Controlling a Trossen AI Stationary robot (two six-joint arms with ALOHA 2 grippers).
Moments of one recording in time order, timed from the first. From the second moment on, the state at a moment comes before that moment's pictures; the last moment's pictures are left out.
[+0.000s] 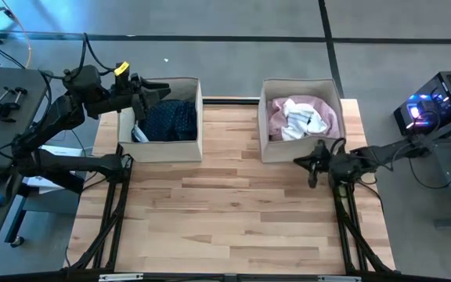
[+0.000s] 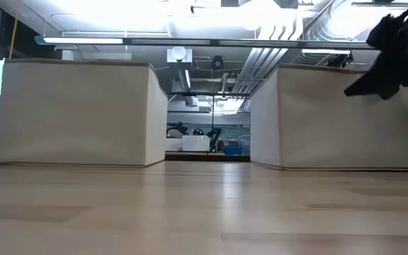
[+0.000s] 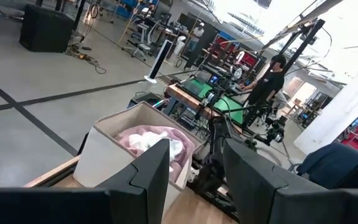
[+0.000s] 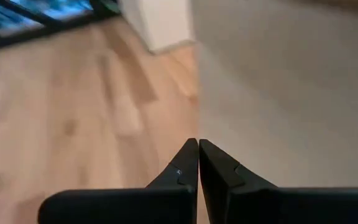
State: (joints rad) left arm 0.42 0.92 1.34 -0.47 0.08 -0.47; right arm 0.30 0.30 0.28 -0.49 0.55 0.43
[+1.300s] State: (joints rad) left arm 0.33 0.87 1.34 -0.46 0.09 -0.27; right arm 0.23 0.03 0.02 0.03 0.23 0.42
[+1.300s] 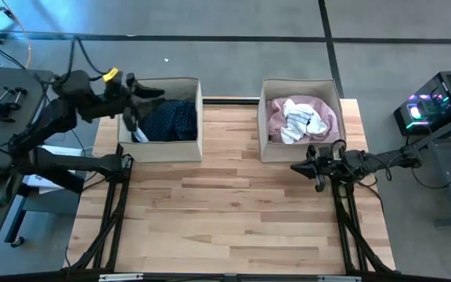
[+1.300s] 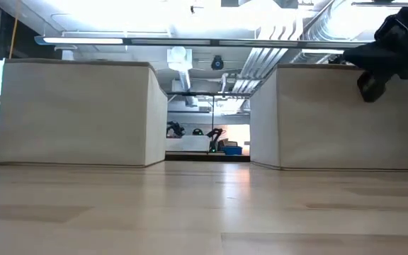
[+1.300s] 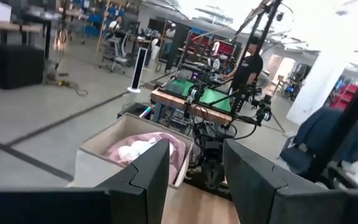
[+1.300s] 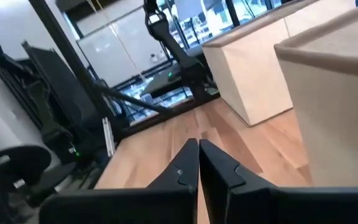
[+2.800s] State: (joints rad) left arm 0.05 0.79 0.60 0.44 0.07 -0.30; right arm 0.23 0.03 0.02 0.03 0.23 0.38
